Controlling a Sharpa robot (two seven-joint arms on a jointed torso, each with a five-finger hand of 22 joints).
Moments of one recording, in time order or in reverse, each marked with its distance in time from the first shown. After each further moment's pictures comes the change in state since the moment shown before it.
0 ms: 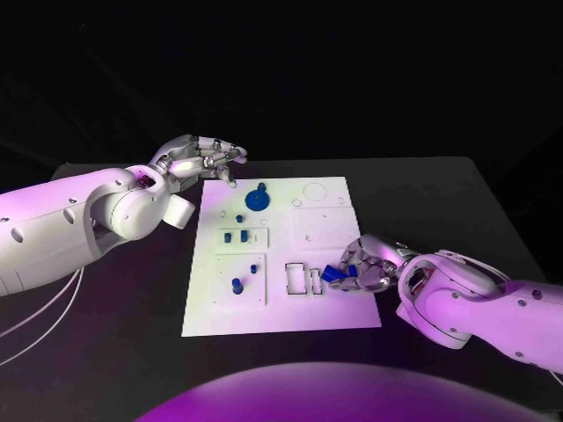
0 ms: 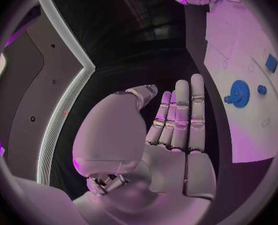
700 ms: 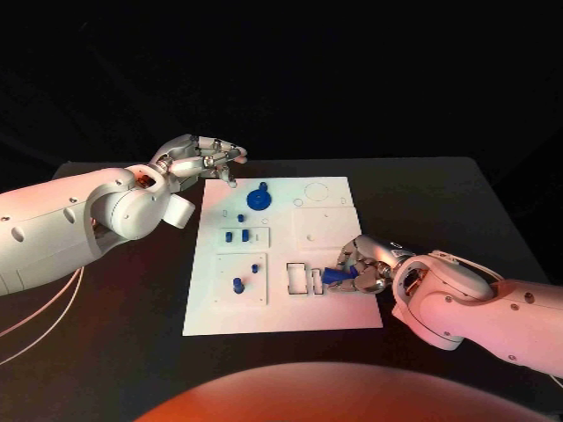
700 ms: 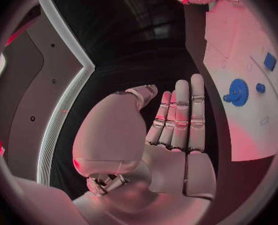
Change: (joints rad) left arm 0.000 -0.002 0.000 0.000 0.001 0.000 0.000; left_hand 0.000 0.000 0.003 0.003 0.000 0.000 0.000 0.005 0.000 -0.004 -0.004 0.000 0.000 0.000 0.000 0.000 0.000 0.000 0.000 0.000 0.000 0.000; right arm -0.008 0.024 0.005 0.001 -0.056 -0.002 -0.032; right_hand 0.107 0.041 0.041 -0.013 0.000 0.073 -0.020 0.056 0.001 0.023 -0.034 0.000 0.000 0.001 -0.027 0.008 0.000 0.000 0.017 -0.017 0.026 0.001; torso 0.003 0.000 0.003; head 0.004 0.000
